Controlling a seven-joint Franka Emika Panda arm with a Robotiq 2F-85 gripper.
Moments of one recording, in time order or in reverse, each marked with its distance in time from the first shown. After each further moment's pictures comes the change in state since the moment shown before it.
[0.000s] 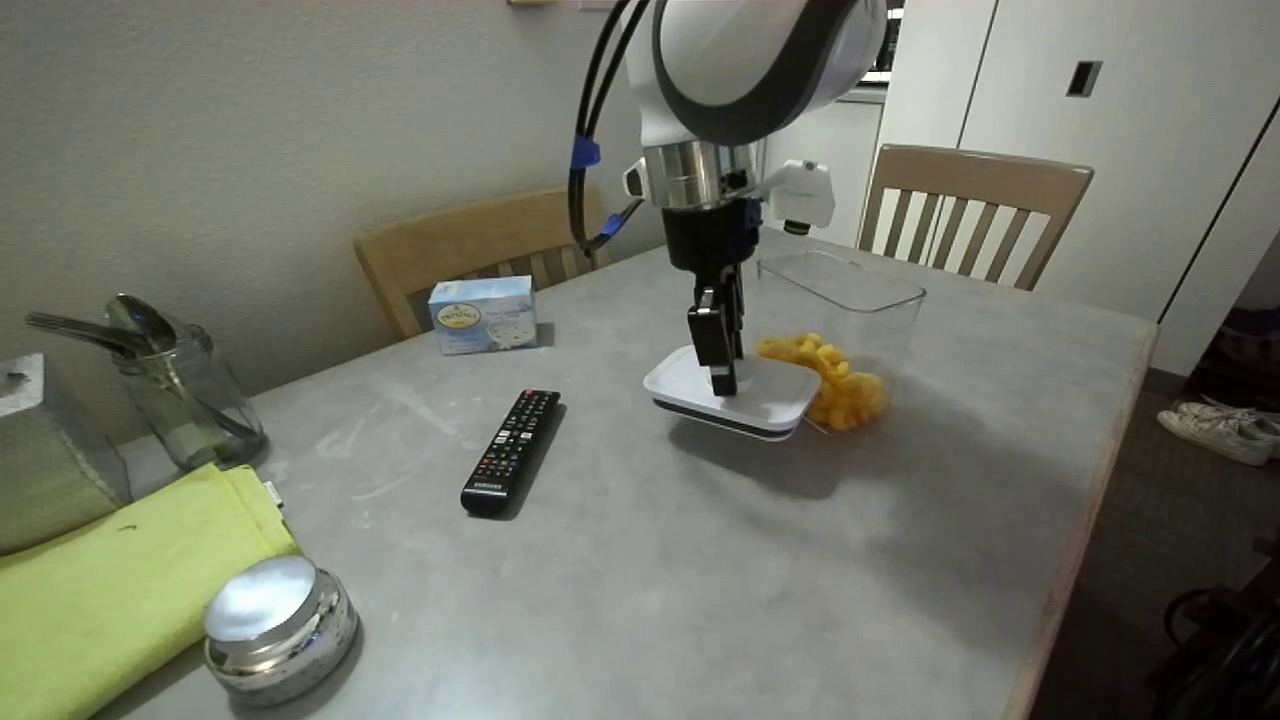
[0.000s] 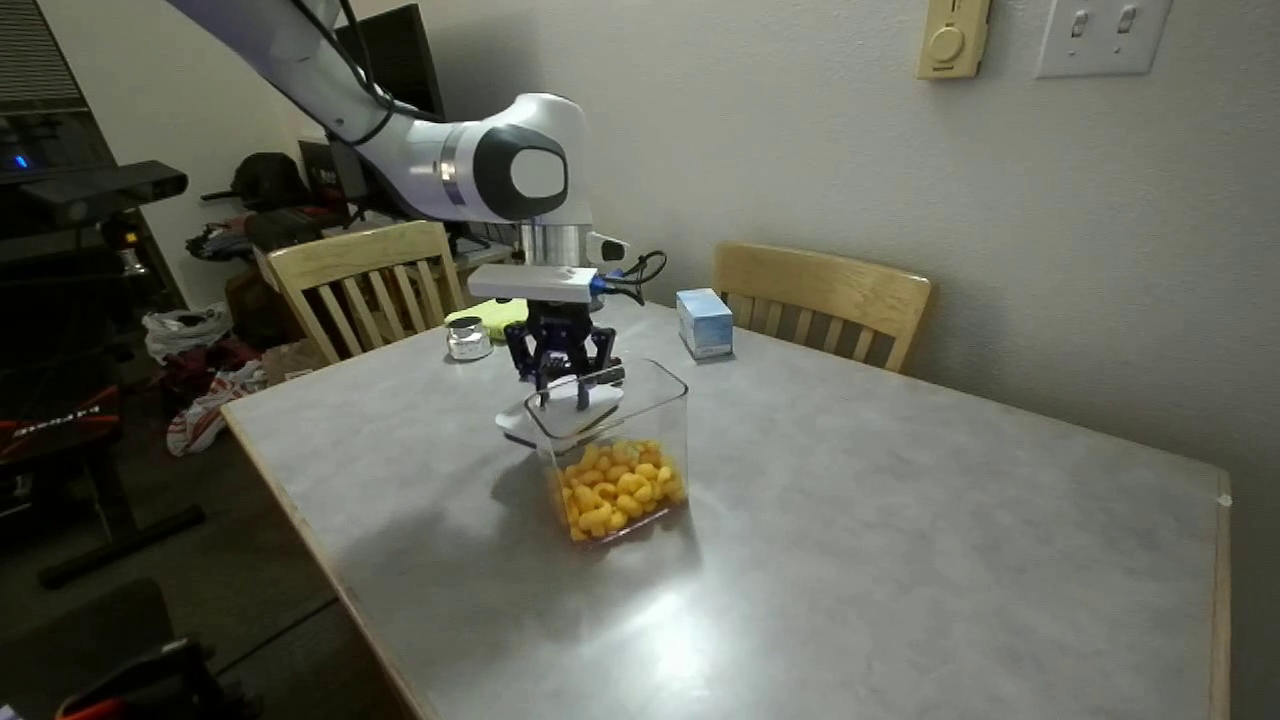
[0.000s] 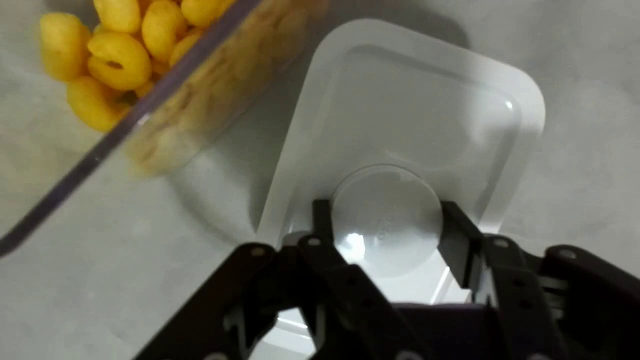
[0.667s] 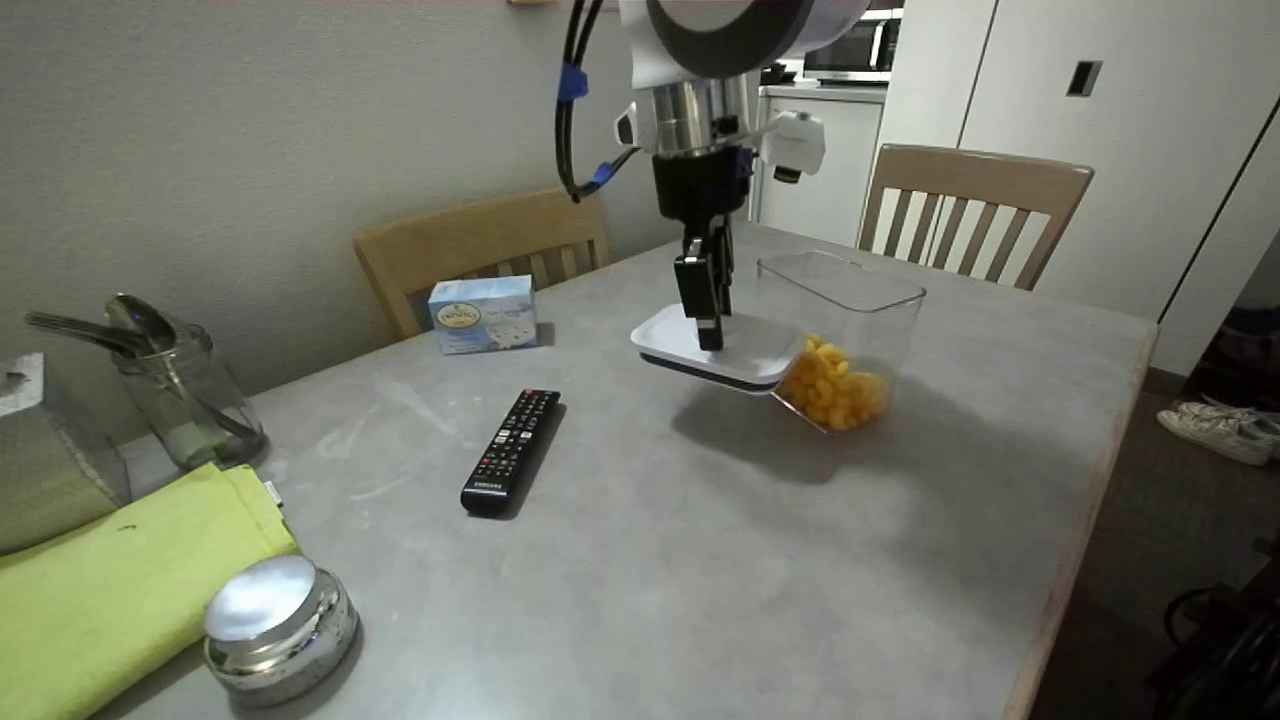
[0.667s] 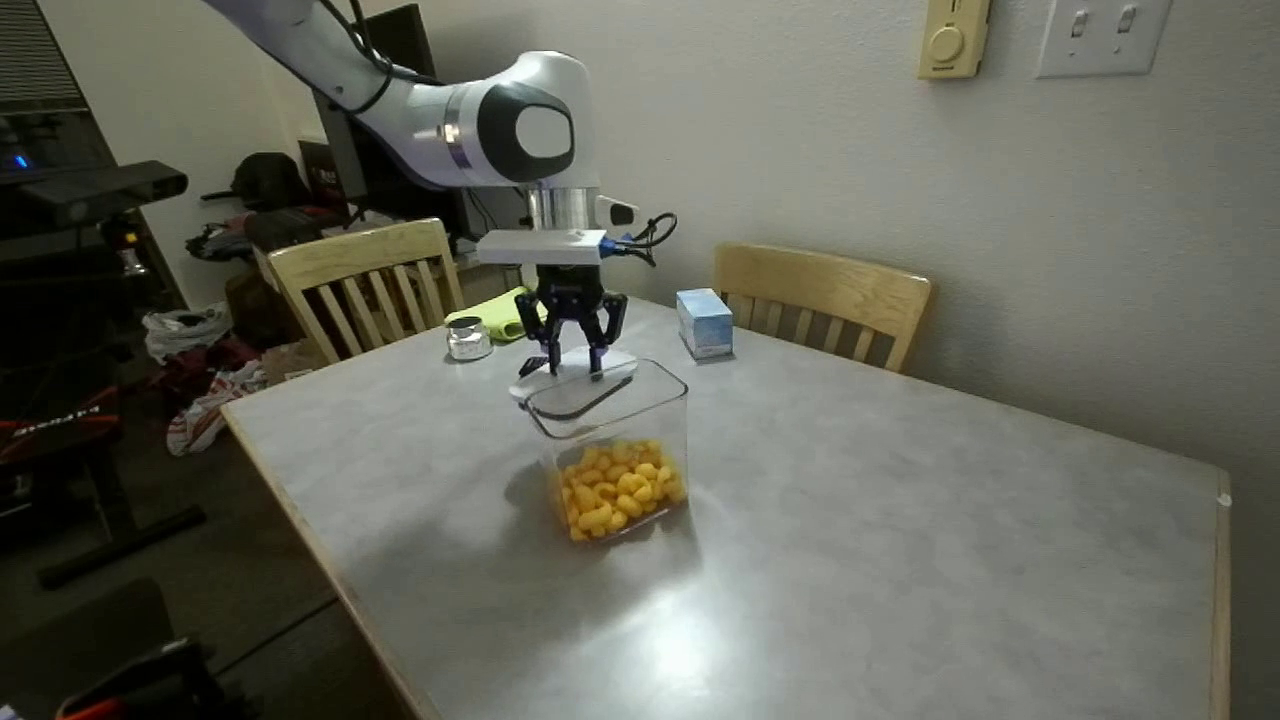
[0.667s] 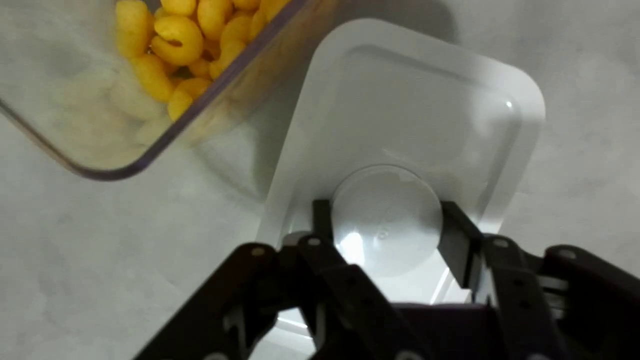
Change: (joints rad) arm -0.007 -0.029 -0.001 0.056 -0.012 -0.042 0.012
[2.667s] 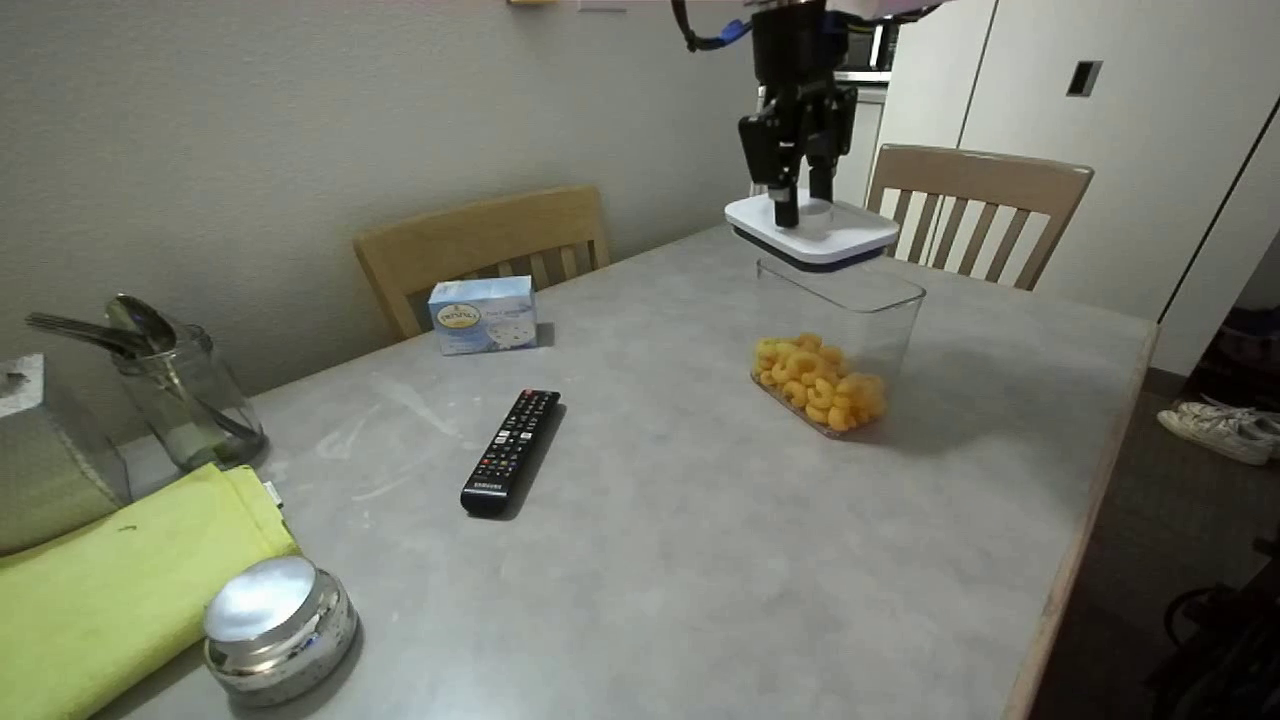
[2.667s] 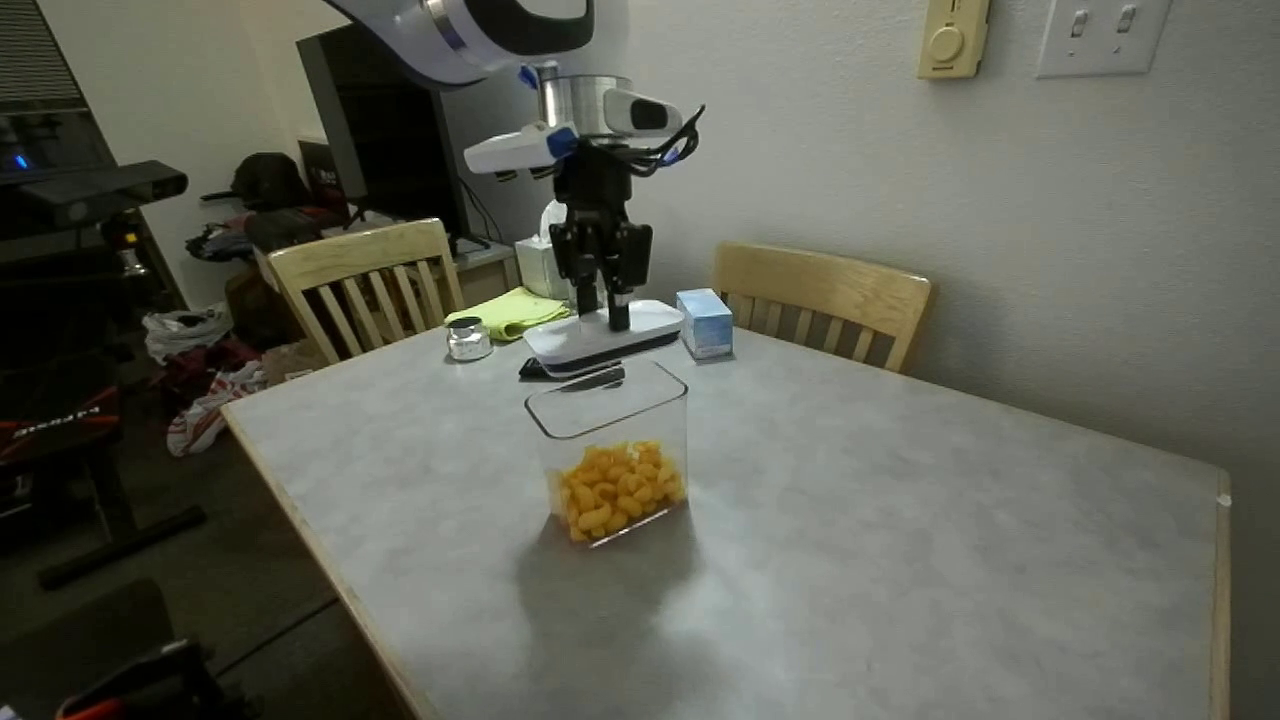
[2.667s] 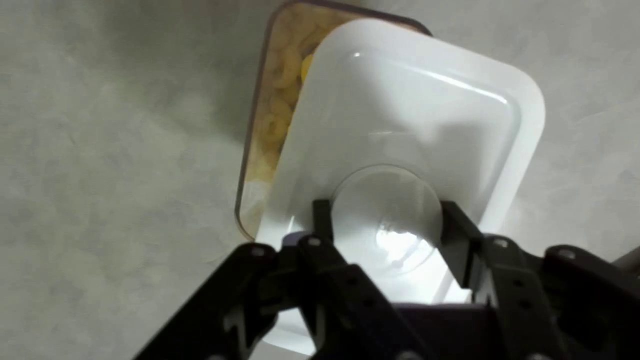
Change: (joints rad) arm -0.056 -0.224 -0.092 -0.085 0.005 -0.121 0.428
